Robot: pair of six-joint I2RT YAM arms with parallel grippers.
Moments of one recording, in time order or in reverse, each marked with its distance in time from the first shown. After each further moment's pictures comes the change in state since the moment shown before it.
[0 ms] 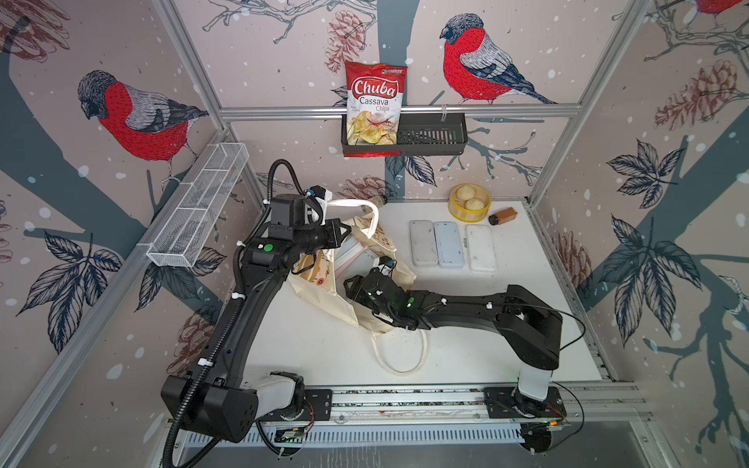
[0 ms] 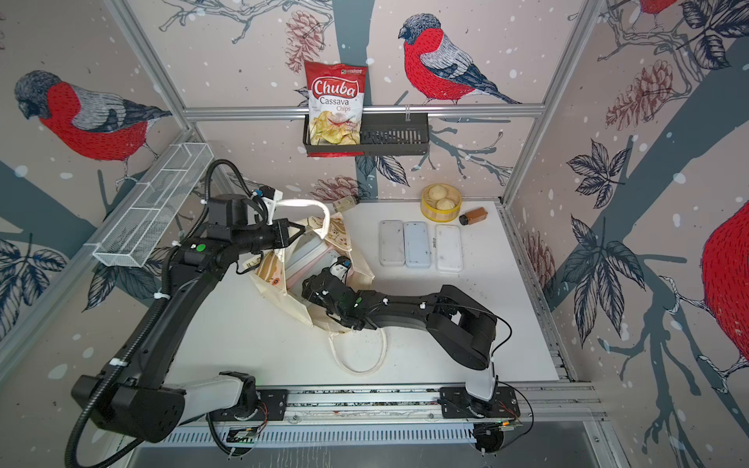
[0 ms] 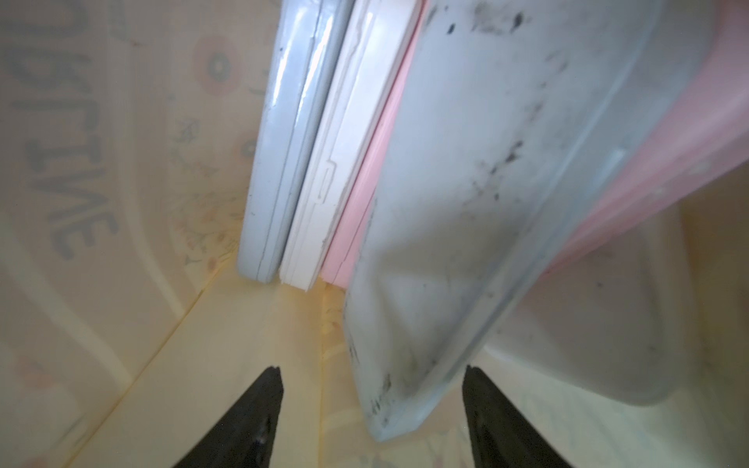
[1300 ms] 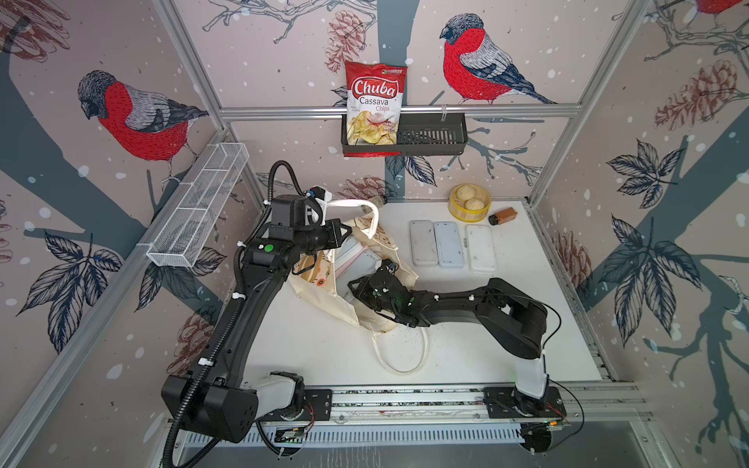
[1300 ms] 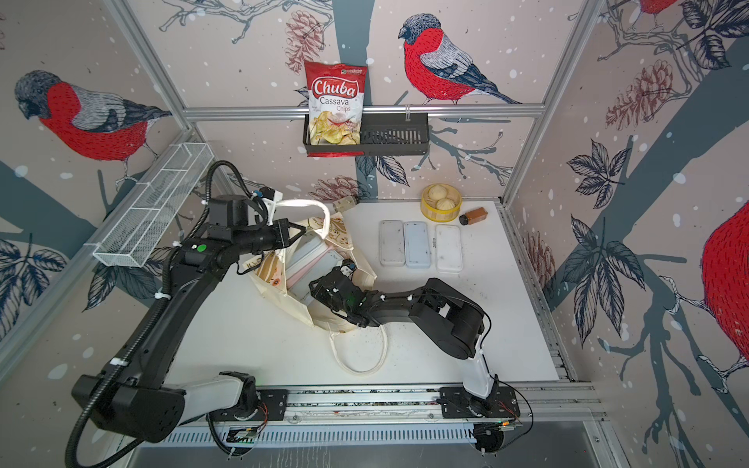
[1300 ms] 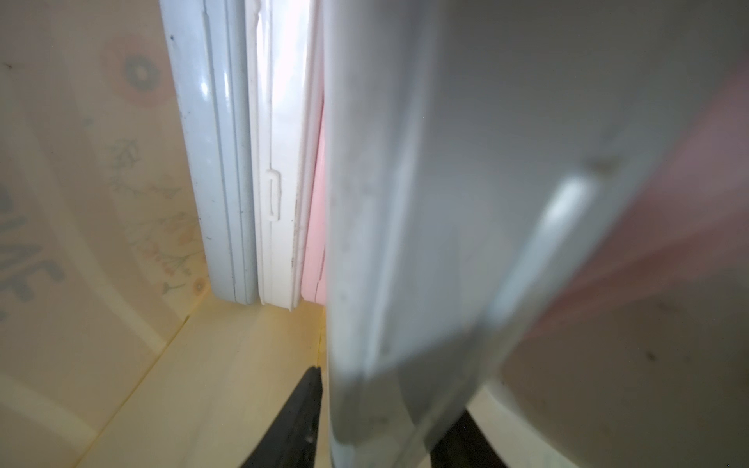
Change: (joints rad) left arm 0.000 -0.004 -0.011 0.005 0.010 -0.030; right arm -0.065 0.100 -0.072 0.264 -0.165 0.085
